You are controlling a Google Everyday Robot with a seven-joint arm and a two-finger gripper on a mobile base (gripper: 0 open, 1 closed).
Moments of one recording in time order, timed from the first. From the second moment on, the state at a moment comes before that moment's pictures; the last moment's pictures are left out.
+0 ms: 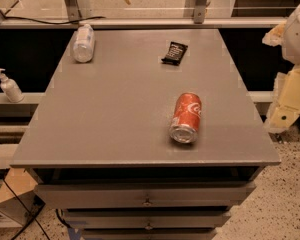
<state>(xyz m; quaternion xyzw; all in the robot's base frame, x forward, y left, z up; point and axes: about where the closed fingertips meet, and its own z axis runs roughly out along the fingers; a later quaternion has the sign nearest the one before) 0.438 -0.217 0.976 -0.60 0.78 -0.03 0.16</state>
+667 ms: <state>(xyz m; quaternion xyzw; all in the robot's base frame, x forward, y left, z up) 0.442 -0.212 0.975 -0.60 0.78 -0.03 0.17</state>
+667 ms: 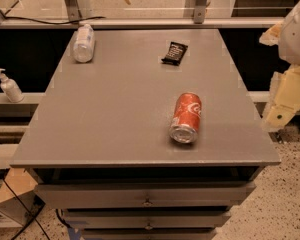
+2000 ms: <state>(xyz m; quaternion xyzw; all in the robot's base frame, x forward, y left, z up) 0.467 -0.151 0.934 -0.60 0.76 0.10 0.21</state>
